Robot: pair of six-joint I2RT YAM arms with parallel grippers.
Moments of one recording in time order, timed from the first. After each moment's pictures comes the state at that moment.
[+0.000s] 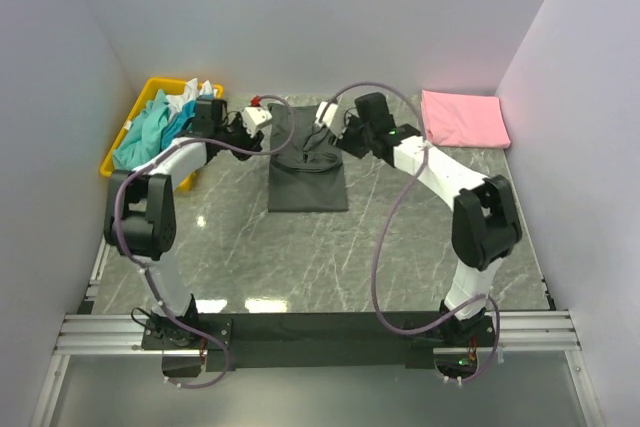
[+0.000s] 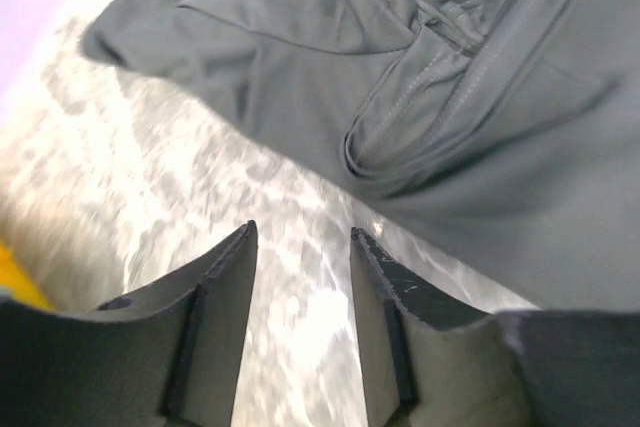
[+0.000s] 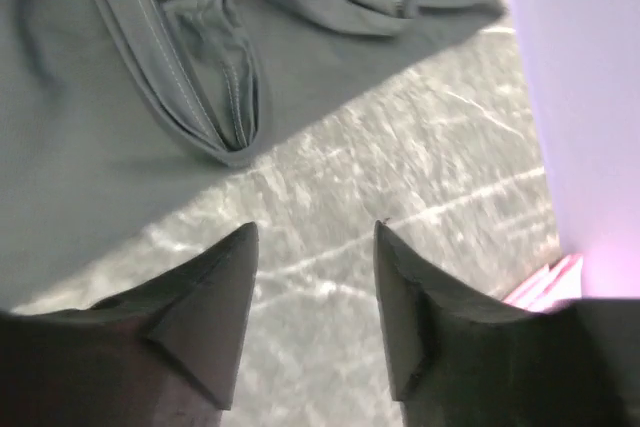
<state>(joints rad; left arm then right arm) -0.14 1.86 1.30 -0.14 0.57 0.72 0.48 1.83 1.43 -0.31 -0.10 -0.79</state>
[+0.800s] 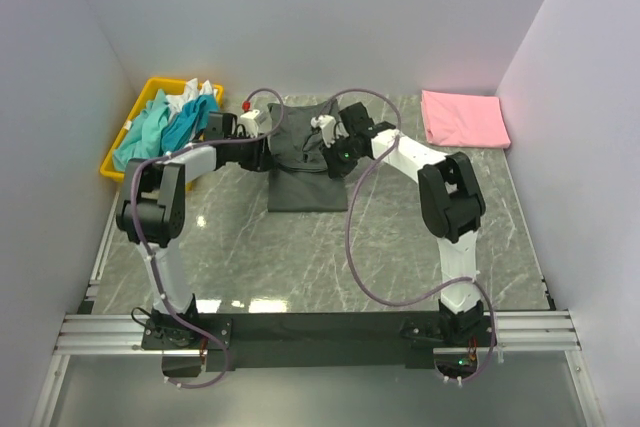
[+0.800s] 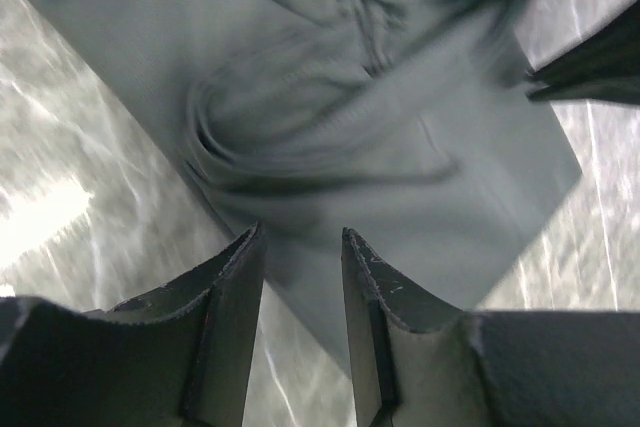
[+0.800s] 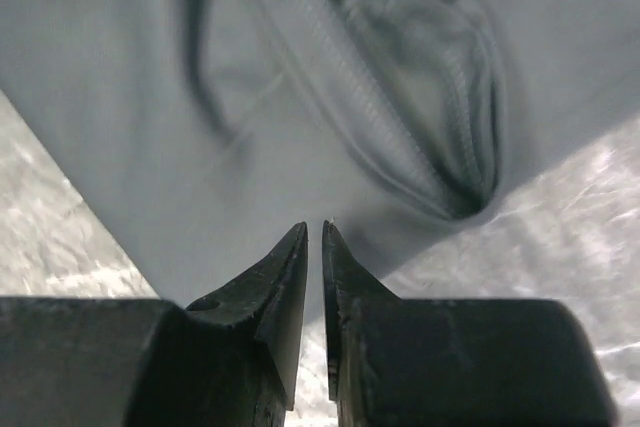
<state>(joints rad) -0.15 1.92 1.22 -0.09 0.65 0.01 0.47 2.08 1.58 -0.51 -0.39 -0.33</state>
